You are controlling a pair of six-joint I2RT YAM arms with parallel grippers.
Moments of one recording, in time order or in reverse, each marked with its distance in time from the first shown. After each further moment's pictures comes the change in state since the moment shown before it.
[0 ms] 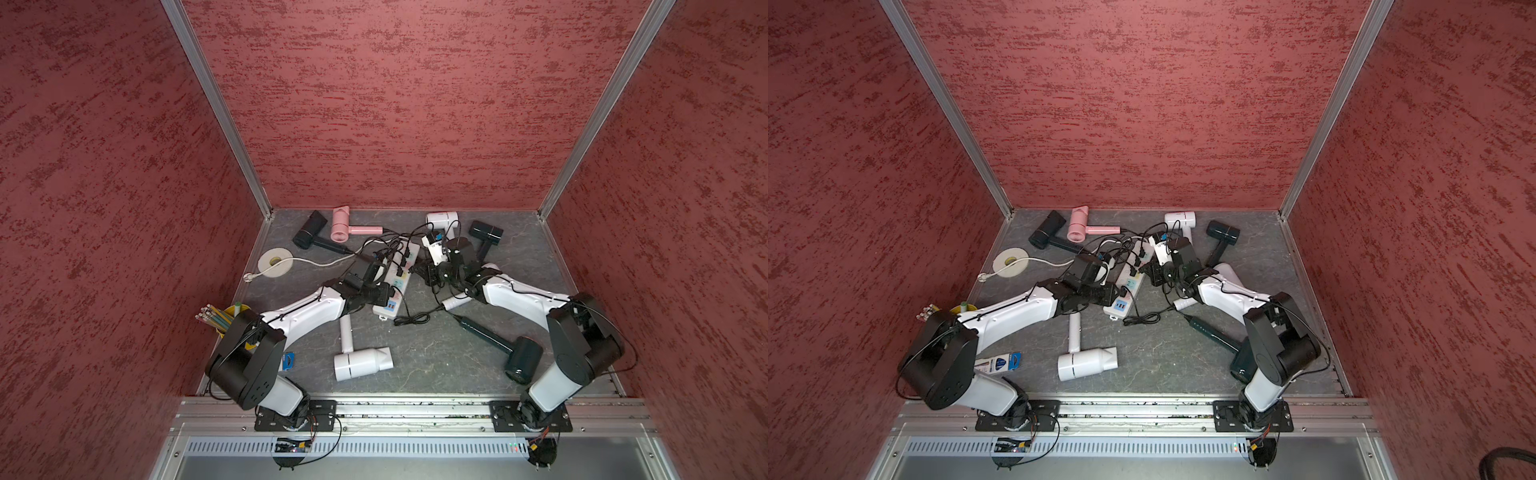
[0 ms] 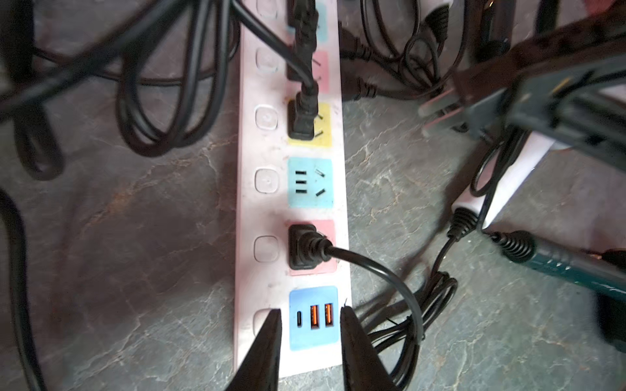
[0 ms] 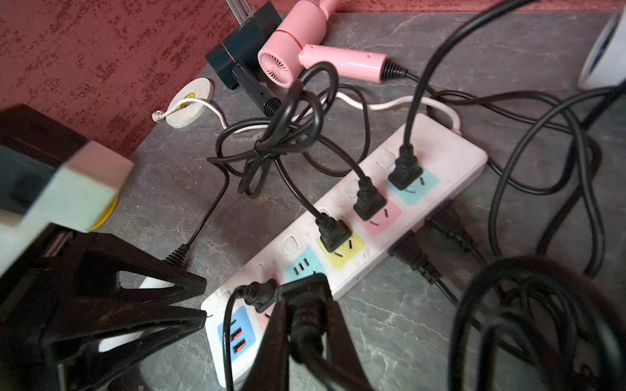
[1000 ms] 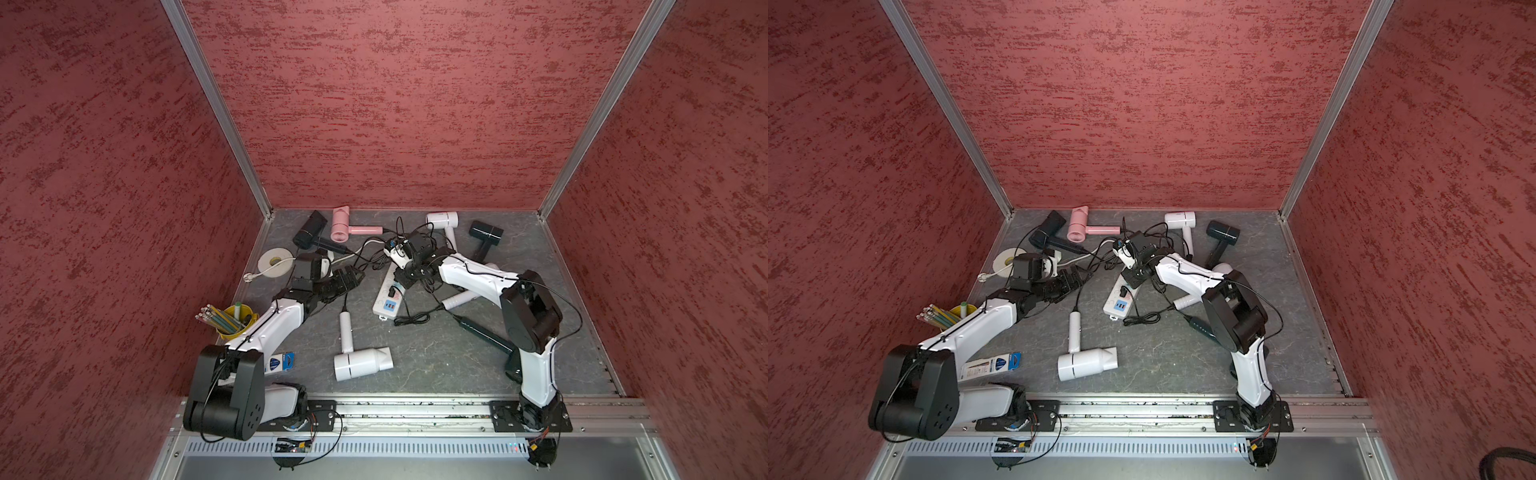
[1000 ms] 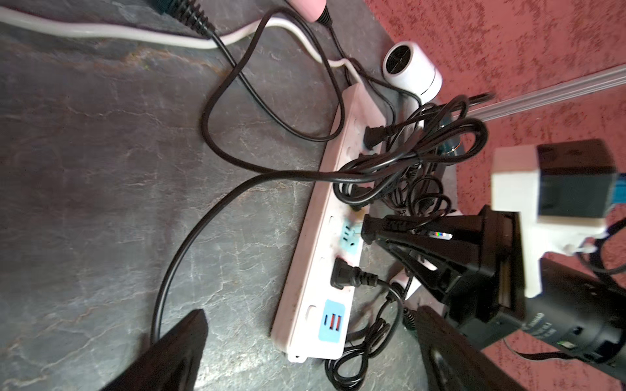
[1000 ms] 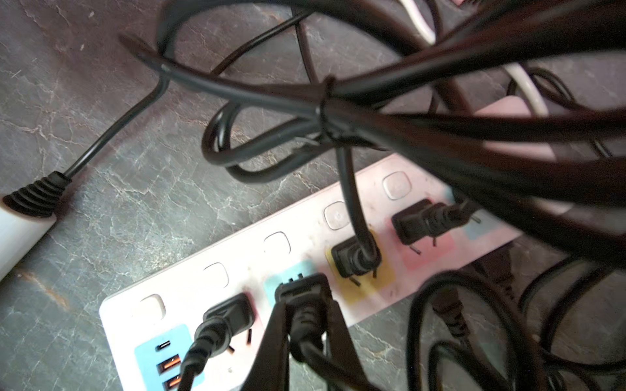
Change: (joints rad) left arm 0.405 -0.191 -0.198 0.161 0.340 -0.297; right arm 0.152 0.332 0.480 -0.511 0.259 -0.320
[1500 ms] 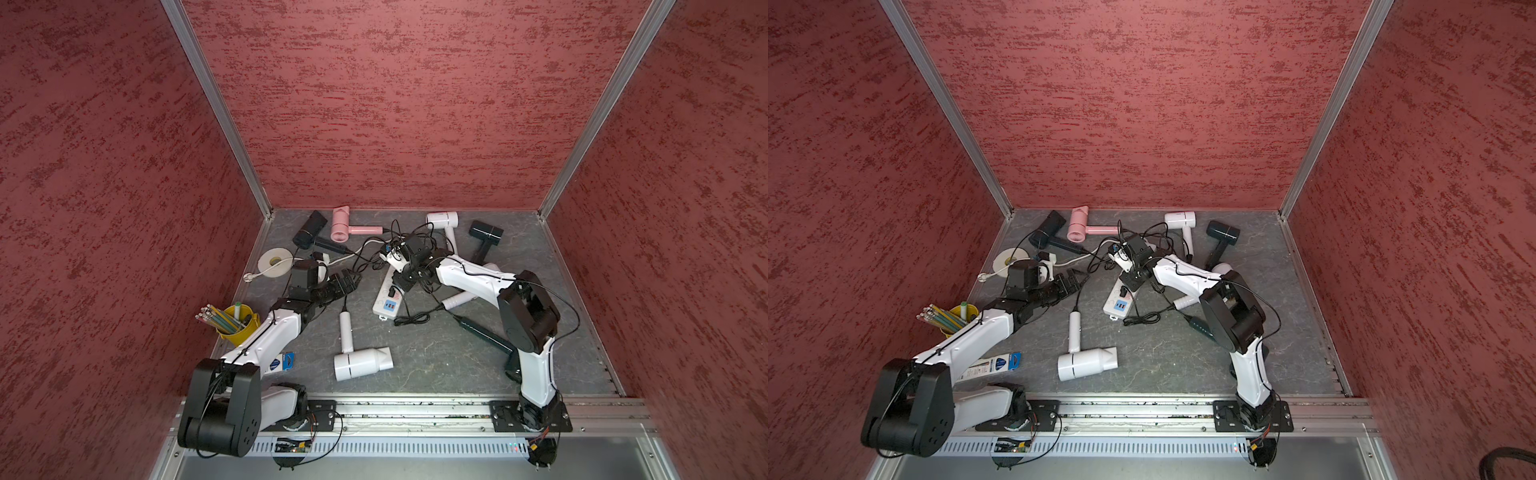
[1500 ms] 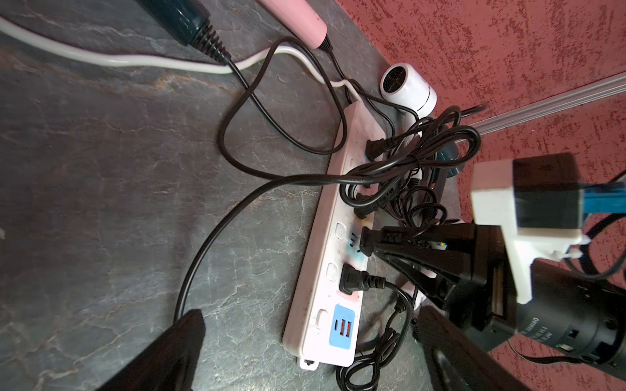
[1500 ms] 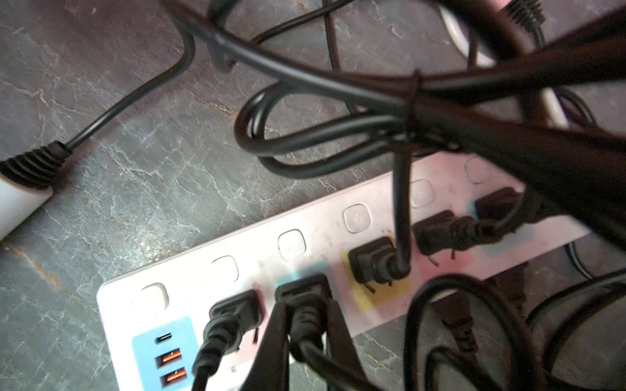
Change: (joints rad) left arm 0.012 -0.060 -0.080 0.077 -0.047 0.002; right arm 0.016 0.018 0.006 -0.001 -0.003 -0.079
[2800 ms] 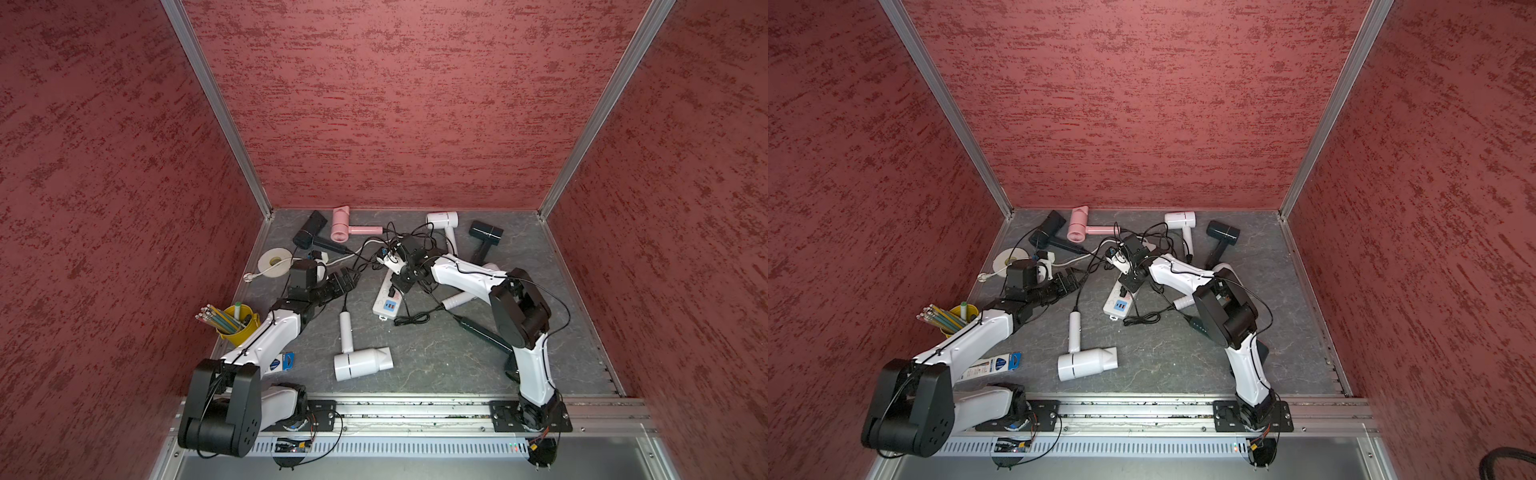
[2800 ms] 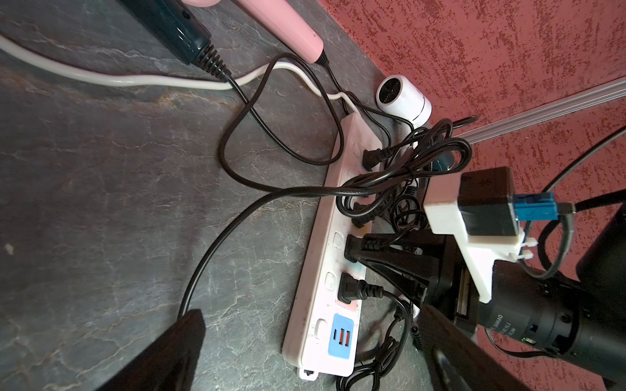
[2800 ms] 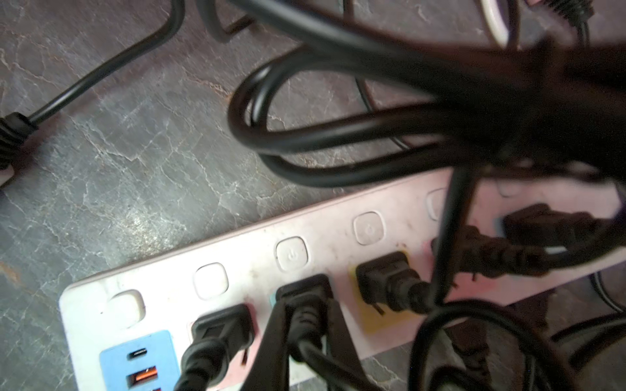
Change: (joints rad) left arm 0.006 -0.003 -0.006 0.028 -0.003 0.000; right arm 0.000 0.065 0.040 -0.034 -0.006 -0.046
